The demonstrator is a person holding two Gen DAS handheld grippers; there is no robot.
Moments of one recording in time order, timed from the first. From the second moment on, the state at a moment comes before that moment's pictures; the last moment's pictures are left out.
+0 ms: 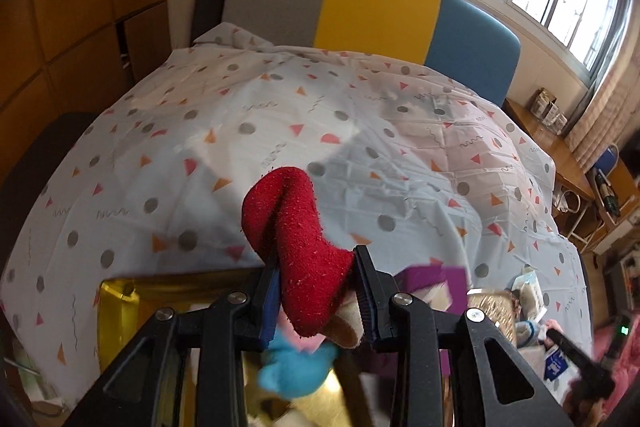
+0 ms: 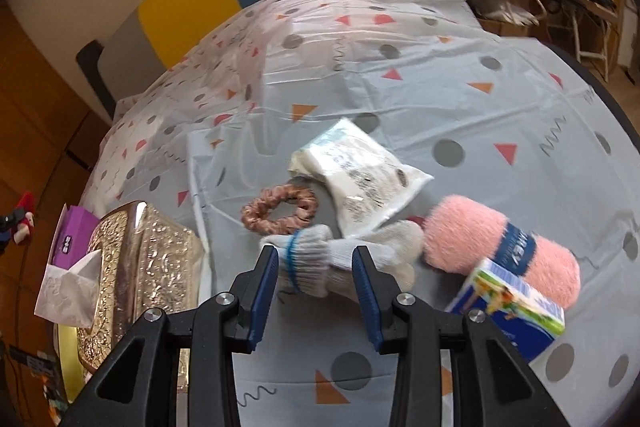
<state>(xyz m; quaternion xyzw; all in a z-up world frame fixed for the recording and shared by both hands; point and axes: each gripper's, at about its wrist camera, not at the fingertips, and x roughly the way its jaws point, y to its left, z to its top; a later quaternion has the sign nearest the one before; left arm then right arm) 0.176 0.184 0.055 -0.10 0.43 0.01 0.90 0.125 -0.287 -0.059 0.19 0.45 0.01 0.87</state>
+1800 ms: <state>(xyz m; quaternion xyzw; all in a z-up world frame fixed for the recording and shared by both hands) 0.008 0.212 -0.049 -0.06 0.43 0.06 0.90 0.239 -0.209 -0.092 0.02 0.55 -0.02 0.84</state>
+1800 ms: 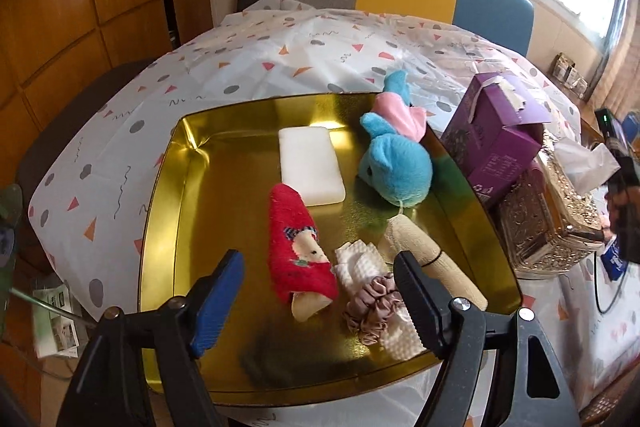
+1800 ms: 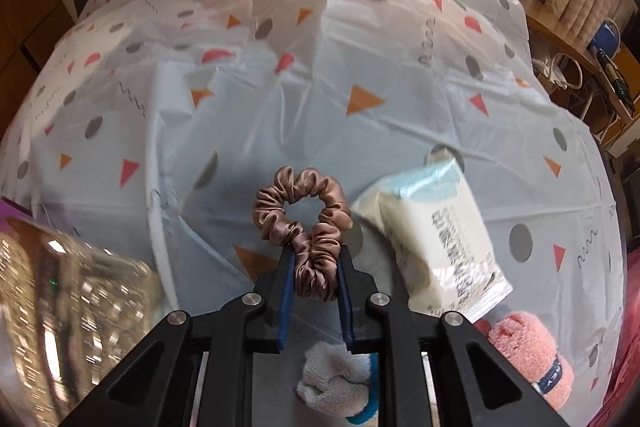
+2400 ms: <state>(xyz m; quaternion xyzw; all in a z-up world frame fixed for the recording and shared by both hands) -0.010 0.206 -0.034 -0.04 0.40 0.06 0.91 0.210 -0.032 0.082 -0.08 0.41 0.18 0.89</state>
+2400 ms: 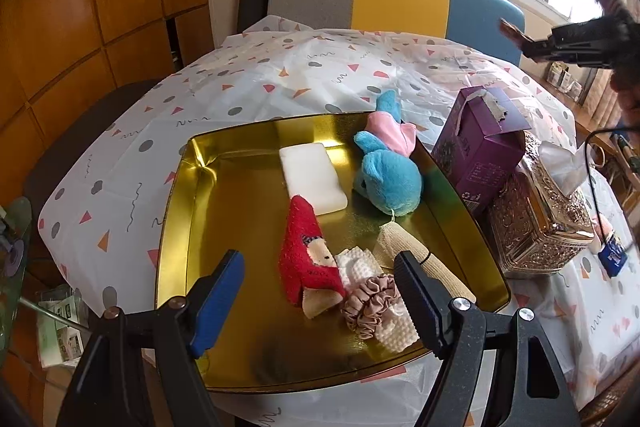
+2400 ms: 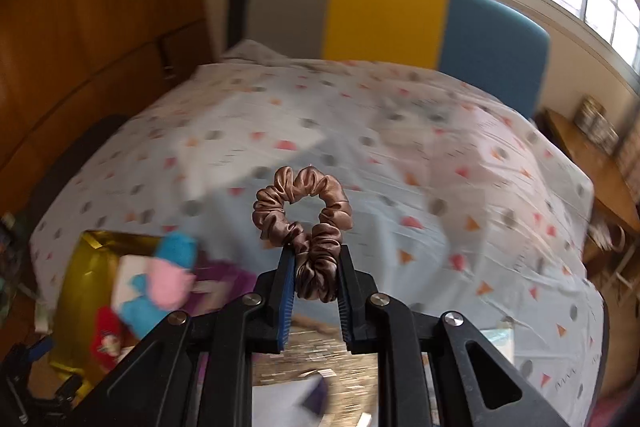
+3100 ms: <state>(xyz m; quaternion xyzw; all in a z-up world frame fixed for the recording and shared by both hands) -0.024 0.246 -0.043 -0.08 0.40 0.12 0.91 0.097 0.128 -0.051 -0.08 0.51 0.36 0.78</state>
